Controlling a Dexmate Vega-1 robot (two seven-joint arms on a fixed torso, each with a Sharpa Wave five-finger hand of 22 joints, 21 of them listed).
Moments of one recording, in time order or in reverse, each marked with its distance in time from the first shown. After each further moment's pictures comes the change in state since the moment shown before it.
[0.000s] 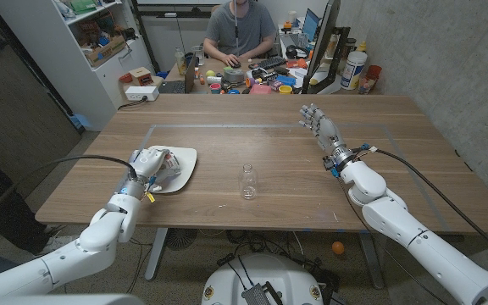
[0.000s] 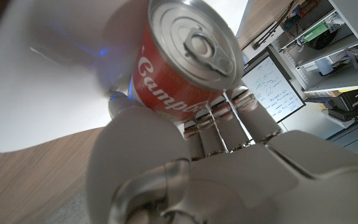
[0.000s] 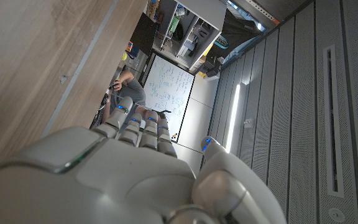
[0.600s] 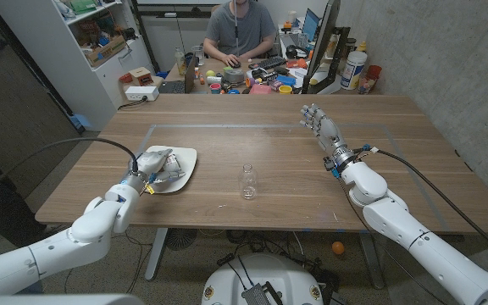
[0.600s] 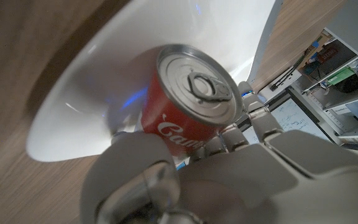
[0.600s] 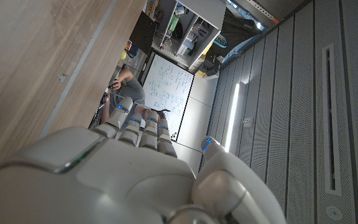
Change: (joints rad) left arm -0.020 0.109 -0.009 -0.125 -0.051 0.025 -0.321; left_hand -0.425 0.026 -0.002 0.050 0.013 -0.544 0.034 -0.015 -0.006 -0.572 0.132 0.000 0.012 -0.681 0.124 0.000 0.016 -0.569 0.272 -0.196 0.013; right arm -0.008 -0.002 0.003 -0.007 -0.002 0.005 -0.005; right_hand 0.000 0.000 0.000 0.000 0.000 0.000 0.000 0.000 0.000 0.000 0.000 0.000 0.000 0.000 0.000 0.000 0.000 0.004 -0.004 -0.007 0.000
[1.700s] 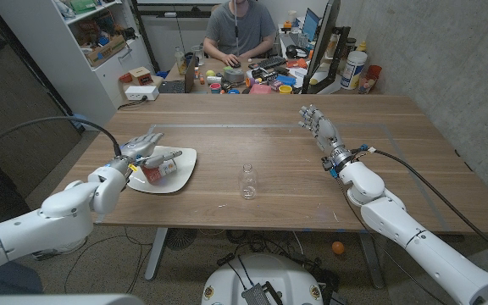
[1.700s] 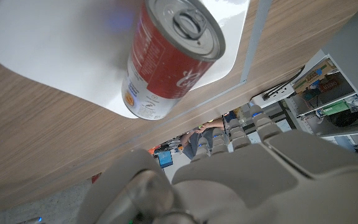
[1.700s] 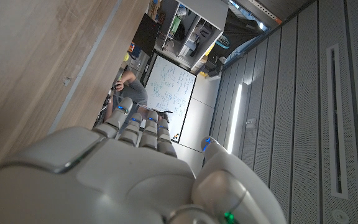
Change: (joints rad) left arm 0.104 0.104 -0.237 -0.104 -0.363 -0.042 0.073; left_hand -0.351 -0.002 -0.004 0.004 0.000 -0.248 -0.008 0.000 -0.008 -0.299 0.084 0.005 -0.003 -0.341 0.149 0.000 -0.008 -0.326 0.015 0.000 0.002; right arm 0.020 0.014 -0.012 0.026 -0.003 -0.008 0.005; right_hand 0.000 0.000 0.000 0.000 0.000 0.000 0.000 0.000 0.000 0.000 0.000 0.000 0.000 0.000 0.000 0.000 0.000 0.000 0.000 -0.007 0.000
